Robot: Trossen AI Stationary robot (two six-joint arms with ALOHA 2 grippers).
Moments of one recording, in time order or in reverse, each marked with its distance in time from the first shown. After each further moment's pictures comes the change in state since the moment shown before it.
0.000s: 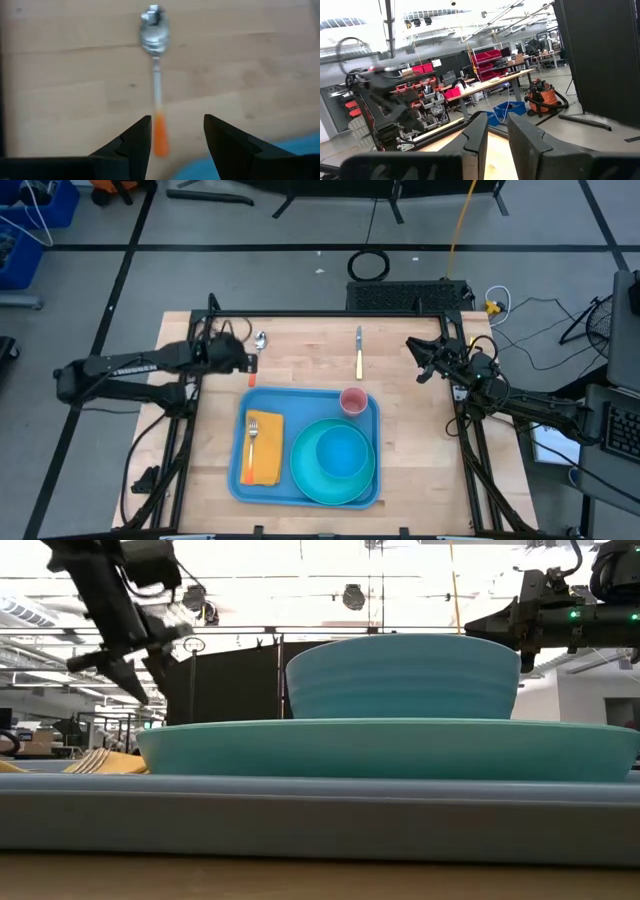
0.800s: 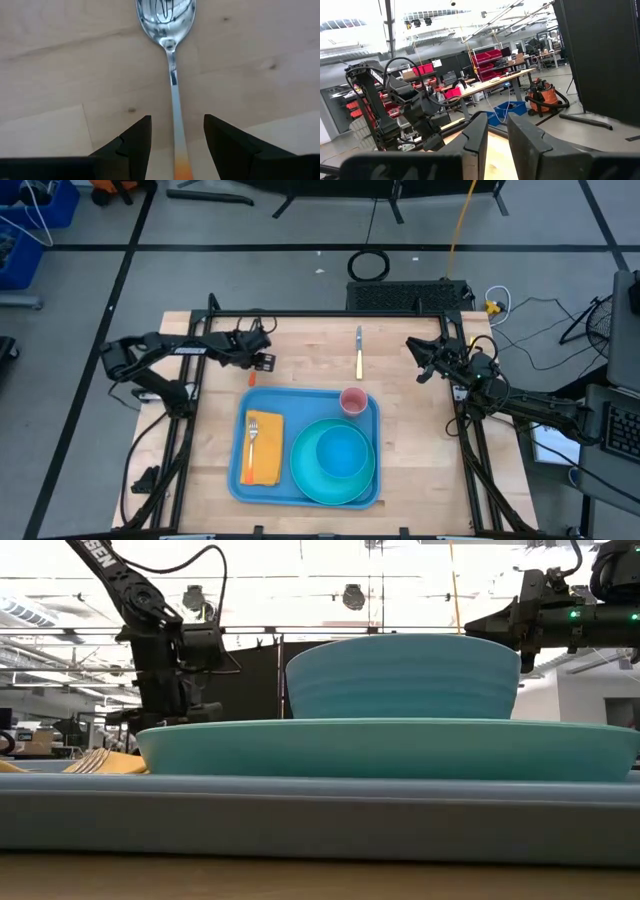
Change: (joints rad) left arm 0.189 0.497 0.000 0.285 0.112 0.228; right arm 0.000 0.000 0.000 0.000 0.000 0.007
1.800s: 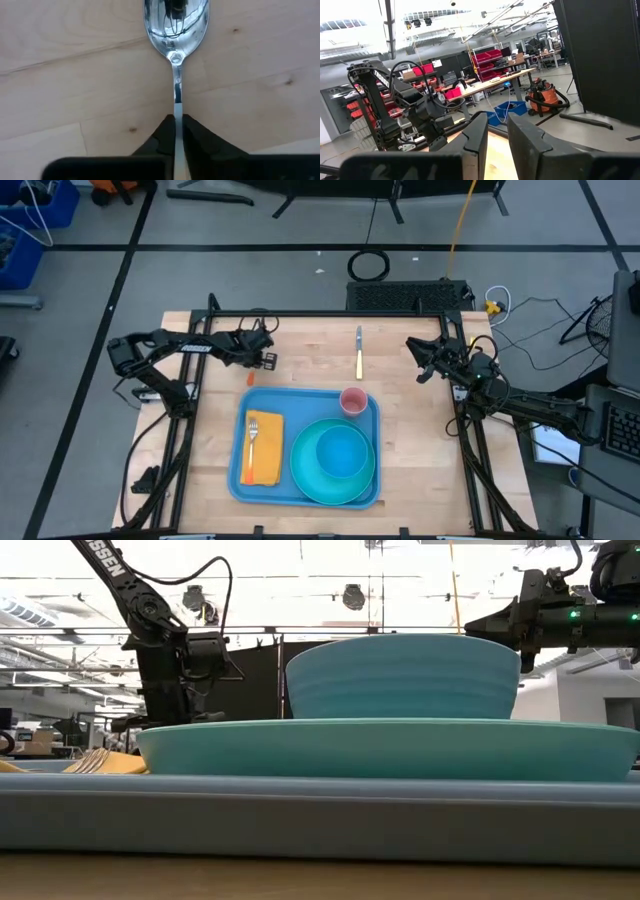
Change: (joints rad) left arm 0.021 0.075 0.003 0.043 -0.027 0.023; right arm 0.000 0.000 0.000 0.000 0.000 0.003
